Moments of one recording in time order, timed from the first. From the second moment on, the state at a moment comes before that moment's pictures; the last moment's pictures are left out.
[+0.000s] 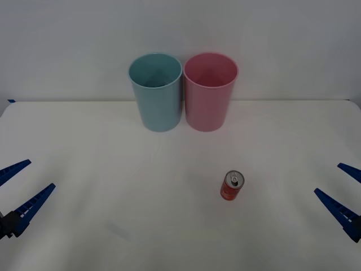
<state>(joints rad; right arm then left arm) 0.37 -0.40 -0.50 -1.66 0.96 -1.23 0.00 0.35 0.40 0.52 -1.66 -0.96 -1.22 0.00</state>
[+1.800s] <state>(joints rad) 0.20 -0.43 -0.20 -1.27 0.99 -1.23 0.37 0.35 0.40 0.52 -1.66 -0.96 -1.22 0.00</state>
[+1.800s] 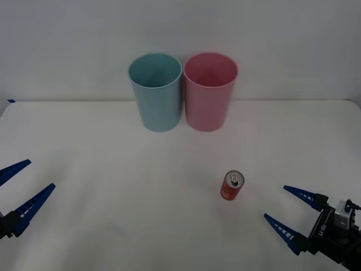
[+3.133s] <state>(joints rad) 0.09 -0.29 -0.03 -1.27 1.08 -0.96 0.50 0.35 0.40 0.52 -1.66 -0.96 -1.22 0.00</state>
